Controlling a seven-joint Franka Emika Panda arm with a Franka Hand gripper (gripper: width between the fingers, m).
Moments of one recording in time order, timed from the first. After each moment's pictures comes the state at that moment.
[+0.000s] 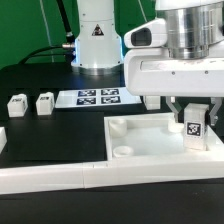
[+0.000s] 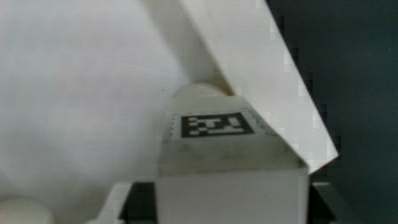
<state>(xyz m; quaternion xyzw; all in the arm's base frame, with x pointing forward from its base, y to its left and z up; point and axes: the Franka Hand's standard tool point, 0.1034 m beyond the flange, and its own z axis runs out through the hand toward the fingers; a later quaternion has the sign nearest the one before) 0.631 0.116 0.071 -0.96 0.28 -0.02 0.05</state>
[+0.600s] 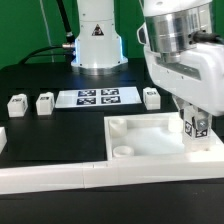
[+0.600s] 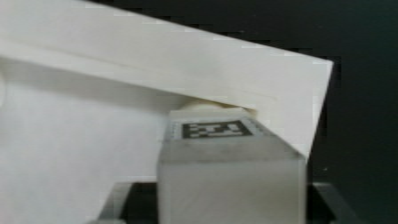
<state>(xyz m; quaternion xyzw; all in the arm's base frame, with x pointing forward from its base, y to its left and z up) 0.629 0.114 0.069 -0.75 0.66 0.04 0.10</state>
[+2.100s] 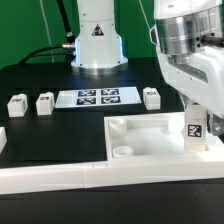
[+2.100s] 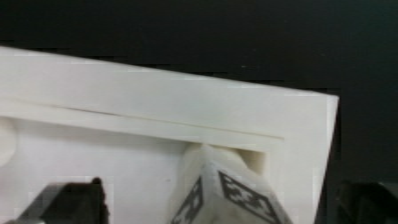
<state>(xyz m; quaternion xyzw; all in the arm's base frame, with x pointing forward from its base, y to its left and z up) 0.624 0.129 0.066 -0.80 0.59 0.04 0.08</state>
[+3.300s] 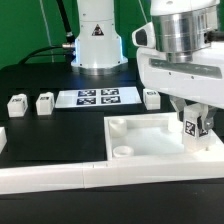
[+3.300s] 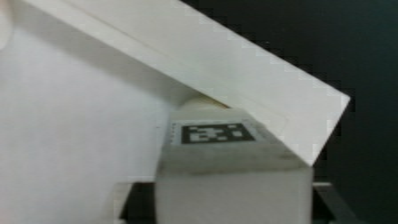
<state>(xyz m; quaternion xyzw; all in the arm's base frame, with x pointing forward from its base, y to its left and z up) 0.630 0.115 0.067 -0.84 0.53 0.01 0.07</state>
